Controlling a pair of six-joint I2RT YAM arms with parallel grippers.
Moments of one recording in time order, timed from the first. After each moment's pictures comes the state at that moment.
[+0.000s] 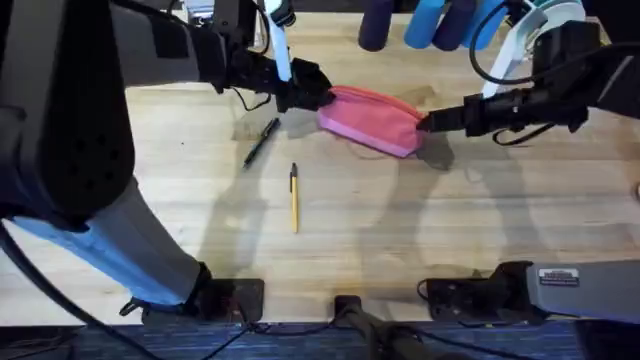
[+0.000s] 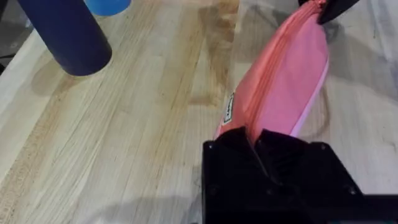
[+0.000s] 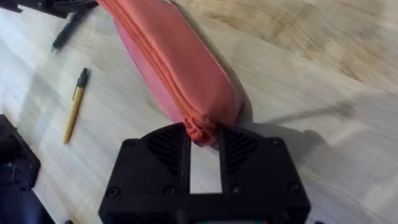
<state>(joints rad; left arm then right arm) -0.16 1.88 1.11 -0.20 1.00 0.89 -0.17 1.55 0.92 -0.64 -0.73 -0.40</state>
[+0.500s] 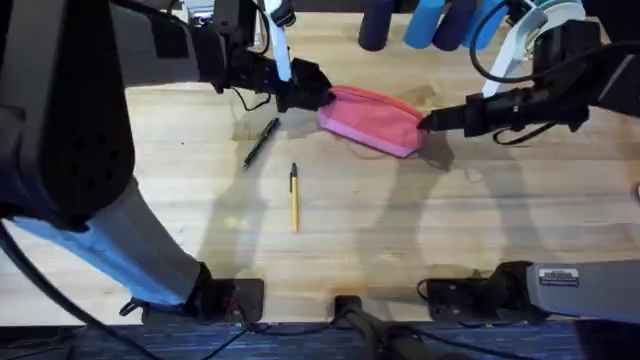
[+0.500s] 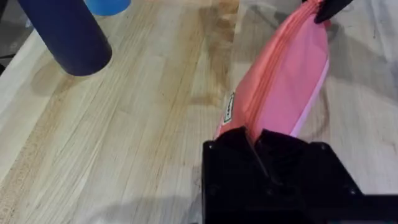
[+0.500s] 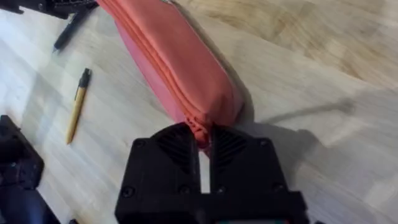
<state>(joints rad) -0.16 1.88 1.11 -0.20 1.00 0.89 -0.17 1.55 0.92 -0.65 -0.73 -0.39</state>
